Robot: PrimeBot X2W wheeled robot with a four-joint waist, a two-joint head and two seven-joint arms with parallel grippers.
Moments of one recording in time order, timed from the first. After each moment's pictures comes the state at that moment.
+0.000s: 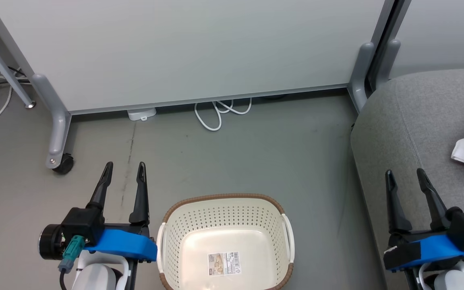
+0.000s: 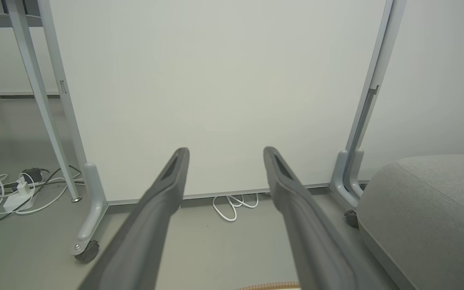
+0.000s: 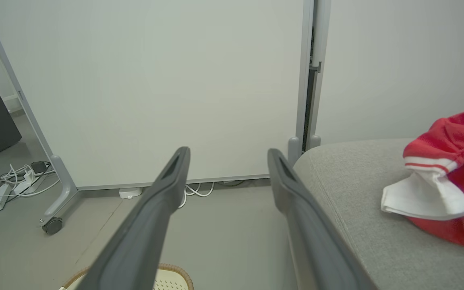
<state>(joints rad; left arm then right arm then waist) -0.17 0.06 -0.09 0.29 -0.16 -0.10 -0.26 -0.11 -0.08 -0.08 0.21 0.13 0.13 -0.26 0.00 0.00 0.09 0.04</state>
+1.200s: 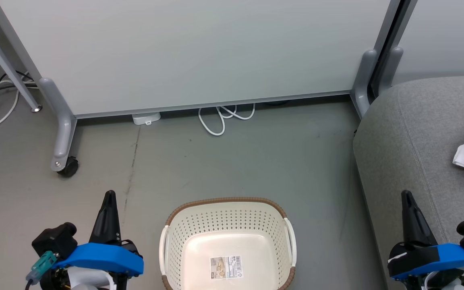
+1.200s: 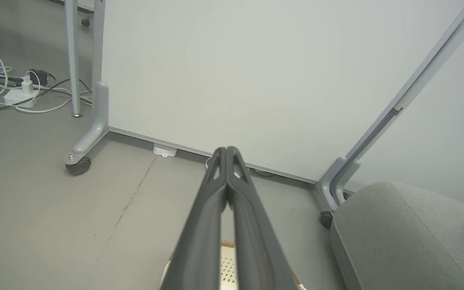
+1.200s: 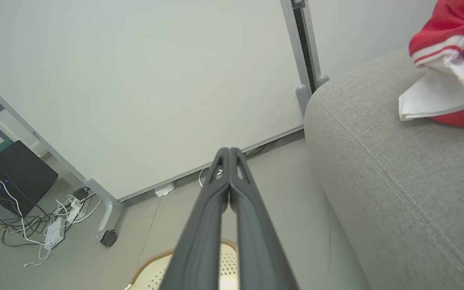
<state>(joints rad) -0.10 0.05 -0.02 0.34 -0.45 -0.11 -0.18 -0.07 -0.05 -0.10 0.26 0.44 0.13 -0.18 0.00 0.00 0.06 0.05</state>
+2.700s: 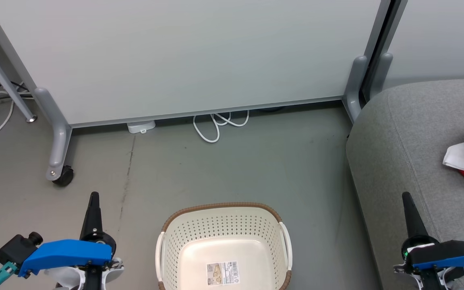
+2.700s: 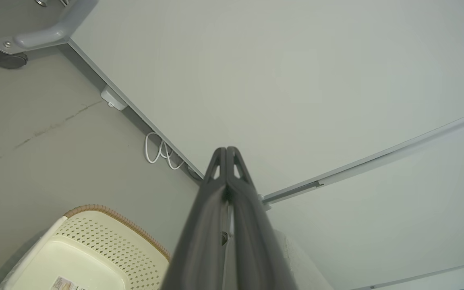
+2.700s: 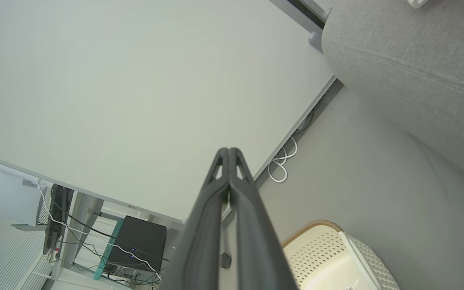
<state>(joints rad) -0.10 0.05 0.05 0.29 -1.07 -0.12 -0.02 -0.08 -0.05 -0.11 0.25 1.06 0.13 -0.02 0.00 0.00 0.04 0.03</state>
